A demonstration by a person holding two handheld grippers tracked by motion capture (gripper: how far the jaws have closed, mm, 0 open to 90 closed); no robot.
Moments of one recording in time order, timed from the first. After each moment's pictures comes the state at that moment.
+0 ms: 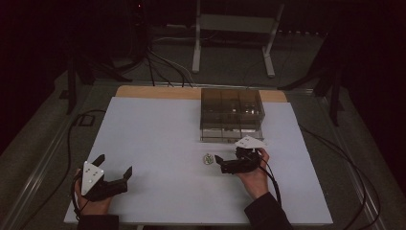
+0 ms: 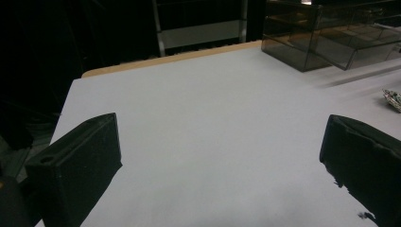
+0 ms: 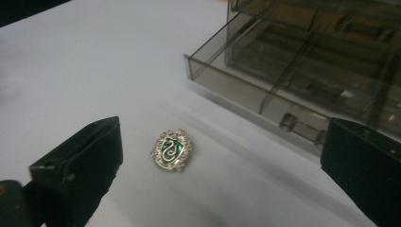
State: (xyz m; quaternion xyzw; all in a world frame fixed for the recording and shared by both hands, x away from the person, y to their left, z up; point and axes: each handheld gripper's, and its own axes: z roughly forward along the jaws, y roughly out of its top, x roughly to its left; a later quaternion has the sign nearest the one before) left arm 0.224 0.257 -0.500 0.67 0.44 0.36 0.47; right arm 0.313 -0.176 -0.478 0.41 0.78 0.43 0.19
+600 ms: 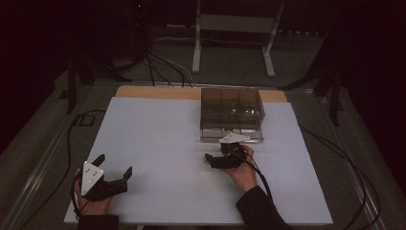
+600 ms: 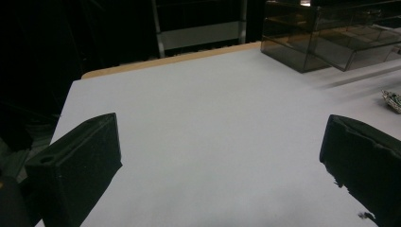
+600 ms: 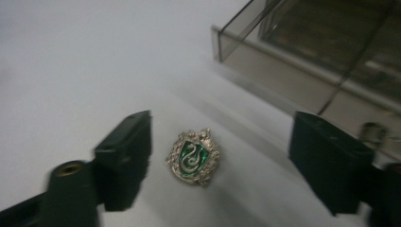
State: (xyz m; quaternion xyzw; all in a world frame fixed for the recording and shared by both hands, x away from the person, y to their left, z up) left arm 0.223 0.257 -0.500 0.67 0.44 0.36 0.47; right arm 0.338 -0.144 -0.497 0.40 0.82 0.39 0.14
